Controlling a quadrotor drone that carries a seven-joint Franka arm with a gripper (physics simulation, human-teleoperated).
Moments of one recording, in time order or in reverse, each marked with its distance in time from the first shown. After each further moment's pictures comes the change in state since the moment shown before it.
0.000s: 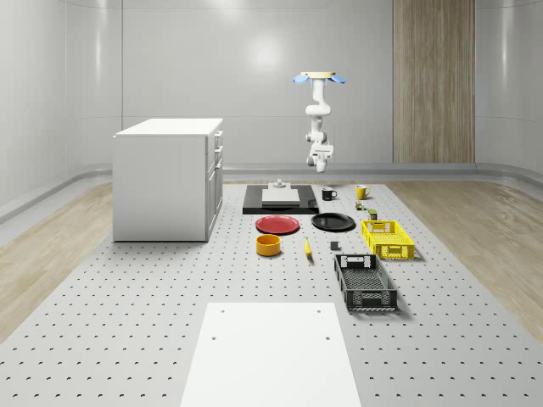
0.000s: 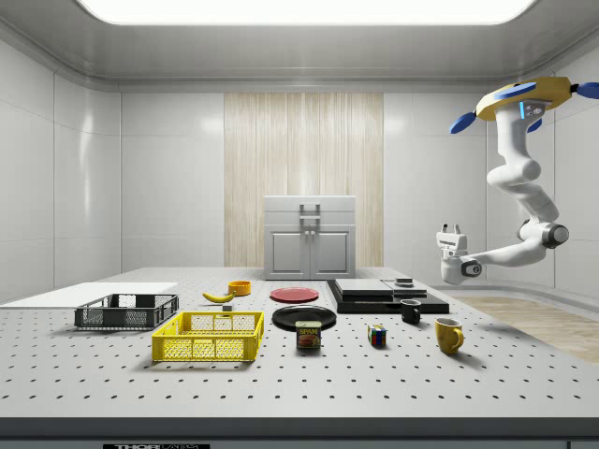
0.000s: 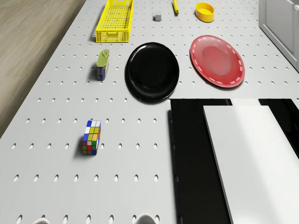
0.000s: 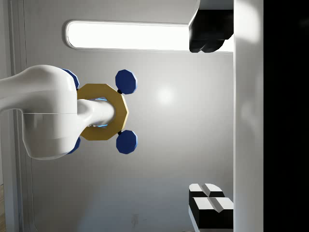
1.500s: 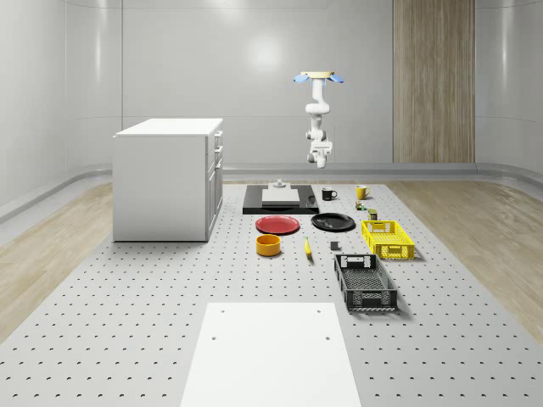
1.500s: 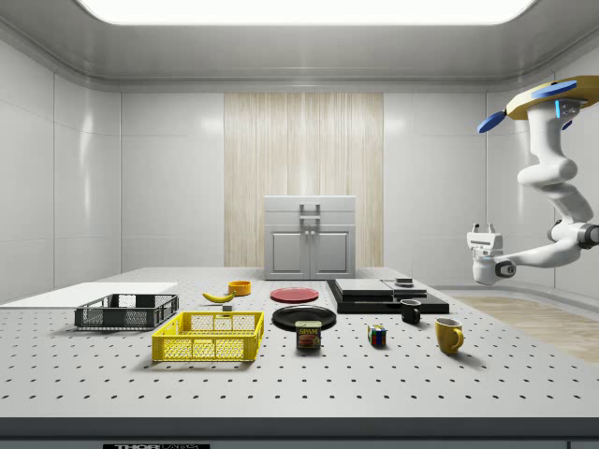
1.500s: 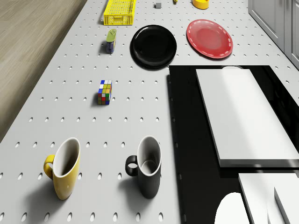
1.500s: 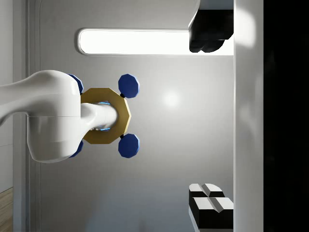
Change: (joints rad) arm 0.009 0.015 -0.024 0.013 0.032 -0.021 -0.003
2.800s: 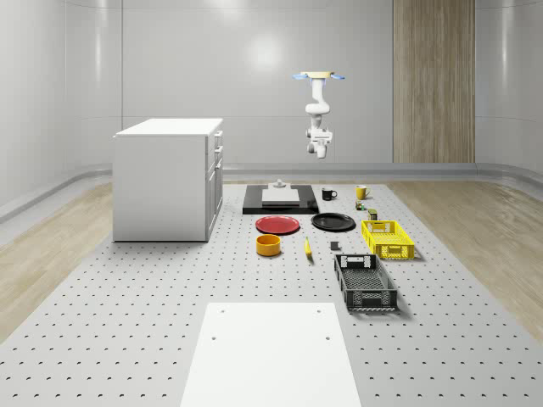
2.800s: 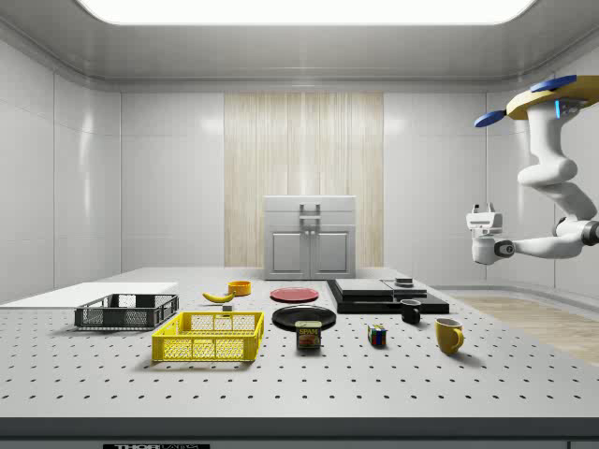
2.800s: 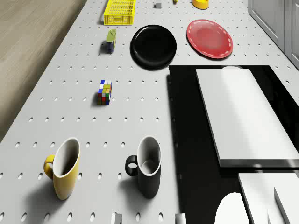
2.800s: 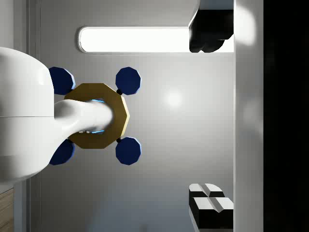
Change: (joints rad) arm 0.007 -0.085 -0.004 -0.296 -0.002 0.190 0.003
